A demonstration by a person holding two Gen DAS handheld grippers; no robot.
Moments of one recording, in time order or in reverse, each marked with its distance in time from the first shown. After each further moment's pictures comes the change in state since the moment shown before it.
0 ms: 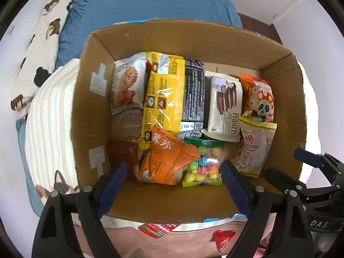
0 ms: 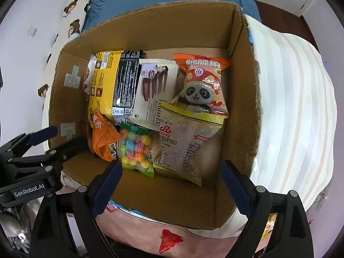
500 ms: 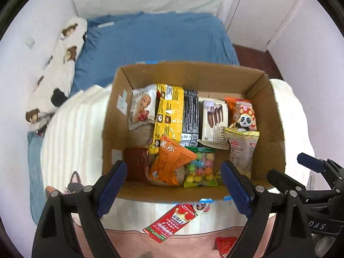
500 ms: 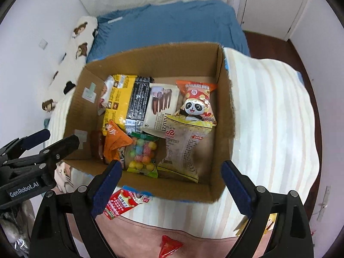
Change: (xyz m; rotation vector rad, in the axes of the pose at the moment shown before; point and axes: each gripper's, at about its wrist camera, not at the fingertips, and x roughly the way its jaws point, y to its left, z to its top) left arm -0.074 -0.007 -0.057 0.016 -0.283 0.044; right arm -0.064 0.016 -0.056 -0.023 -0.254 -0.038
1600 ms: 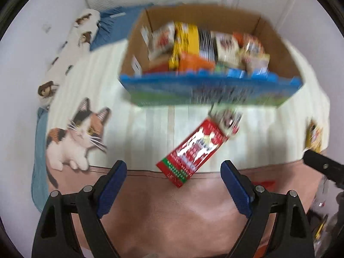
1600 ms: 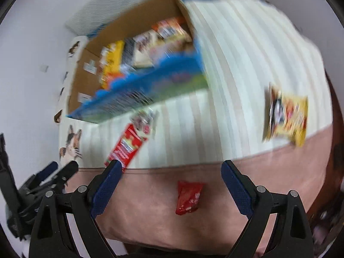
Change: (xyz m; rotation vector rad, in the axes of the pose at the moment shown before) left arm 0.033 0.019 -0.172 0.045 0.053 0.093; right arm 0.016 -0.031 -0.194 0.274 -0.010 0.139
